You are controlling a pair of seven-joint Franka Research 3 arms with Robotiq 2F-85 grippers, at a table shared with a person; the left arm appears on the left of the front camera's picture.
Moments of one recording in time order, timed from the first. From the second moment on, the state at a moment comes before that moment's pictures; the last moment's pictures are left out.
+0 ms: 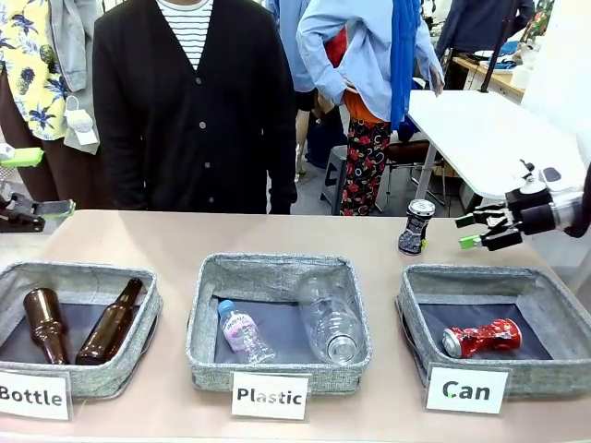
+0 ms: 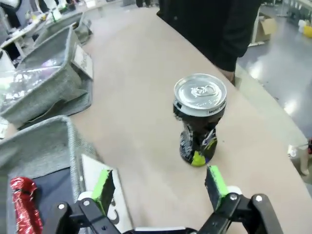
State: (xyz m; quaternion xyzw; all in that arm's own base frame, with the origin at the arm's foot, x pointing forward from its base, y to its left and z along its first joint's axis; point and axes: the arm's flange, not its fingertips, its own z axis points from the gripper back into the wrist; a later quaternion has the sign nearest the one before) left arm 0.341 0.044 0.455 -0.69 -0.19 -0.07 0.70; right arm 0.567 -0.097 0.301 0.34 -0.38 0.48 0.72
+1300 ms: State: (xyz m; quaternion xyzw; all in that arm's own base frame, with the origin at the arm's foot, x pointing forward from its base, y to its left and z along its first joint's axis) left arm 0.341 0.044 0.455 -0.69 -0.19 -0.07 0.70; right arm 0.613 -0.052 0.250 0.31 -0.49 0.41 0.70
